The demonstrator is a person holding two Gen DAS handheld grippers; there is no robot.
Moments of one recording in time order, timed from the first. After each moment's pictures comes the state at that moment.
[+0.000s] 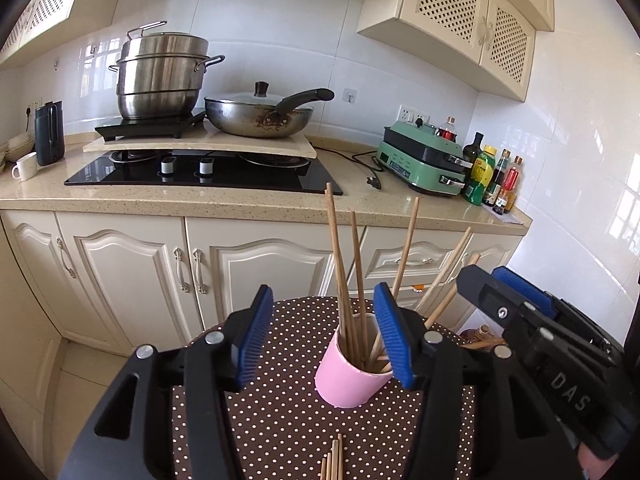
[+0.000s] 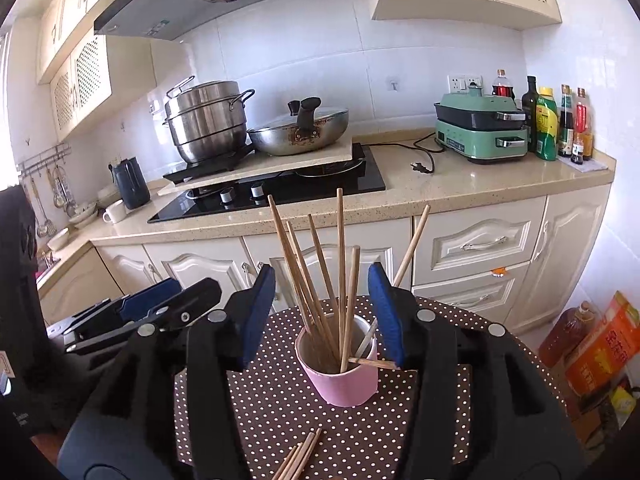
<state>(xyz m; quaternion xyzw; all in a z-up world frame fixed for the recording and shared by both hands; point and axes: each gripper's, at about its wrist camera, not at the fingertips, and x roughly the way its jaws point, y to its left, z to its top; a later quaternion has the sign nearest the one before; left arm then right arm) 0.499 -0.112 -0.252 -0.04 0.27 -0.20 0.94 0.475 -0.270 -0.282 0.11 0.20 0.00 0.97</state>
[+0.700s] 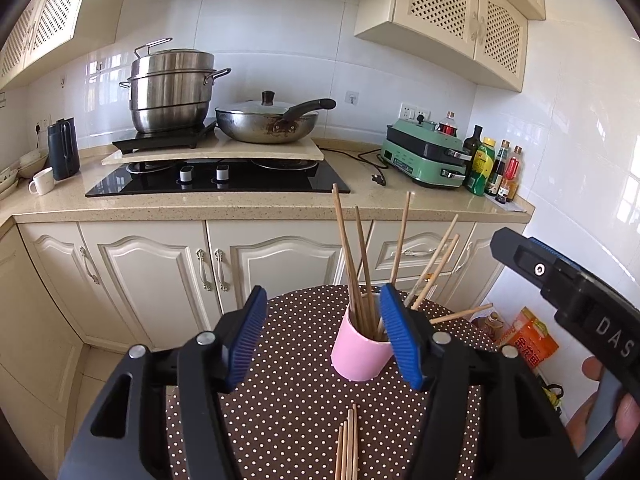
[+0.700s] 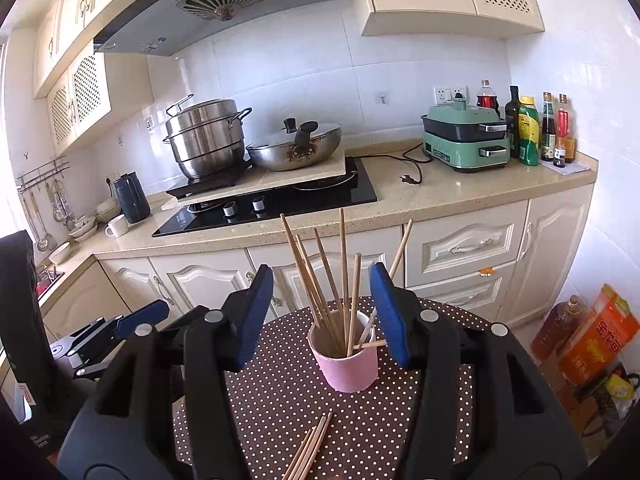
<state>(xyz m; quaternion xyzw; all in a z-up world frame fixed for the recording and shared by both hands) 0.454 -0.094 -0.230 -0.01 0.27 -0.18 0.94 0.427 -0.257 -0.250 0.12 0.19 -0.02 0.97</state>
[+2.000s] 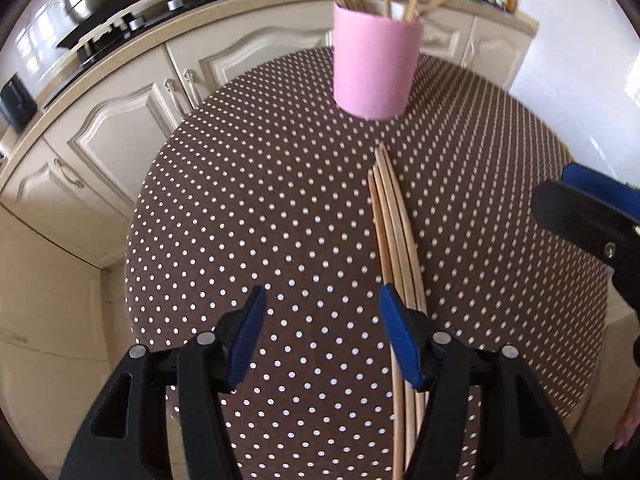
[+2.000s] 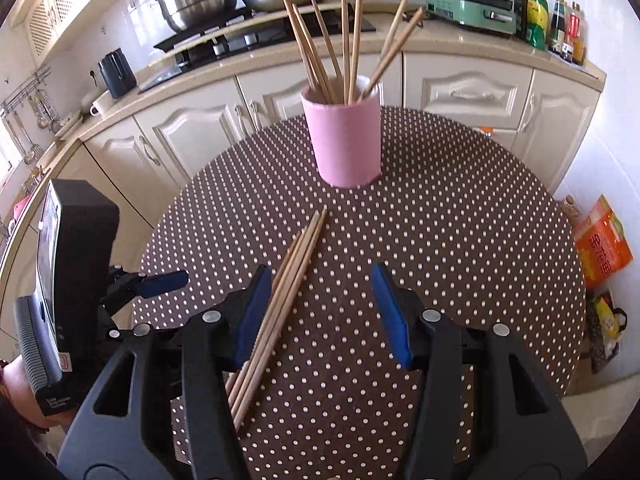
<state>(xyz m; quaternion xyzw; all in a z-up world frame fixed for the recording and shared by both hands) 0.410 -0.088 -0.418 0.16 0.52 -0.20 0.81 0.373 -0.213 -0.391 0.10 0.42 -0.01 0.90</state>
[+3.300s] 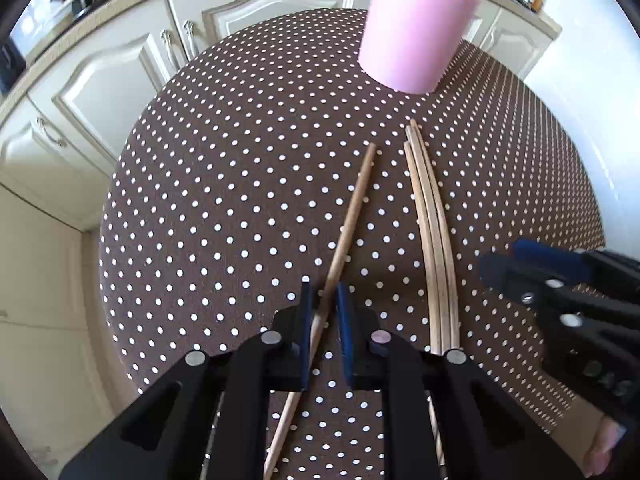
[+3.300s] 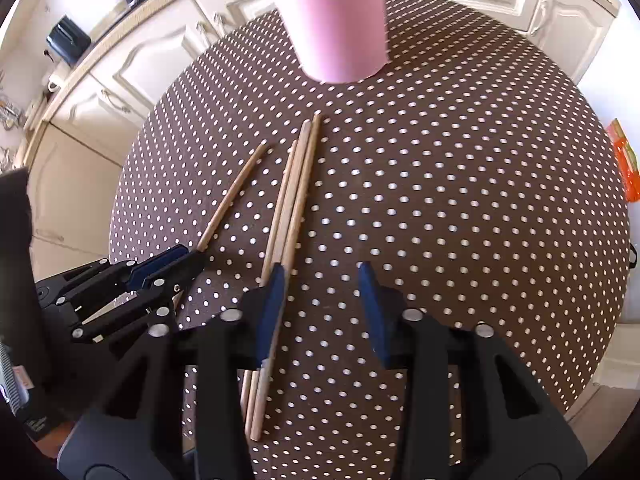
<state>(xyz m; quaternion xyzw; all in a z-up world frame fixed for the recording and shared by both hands) 0.463 -0.076 -0.446 0.10 0.58 -0.20 0.78 0.436 -0.196 -0.443 0.15 0.57 -0.02 0.81</state>
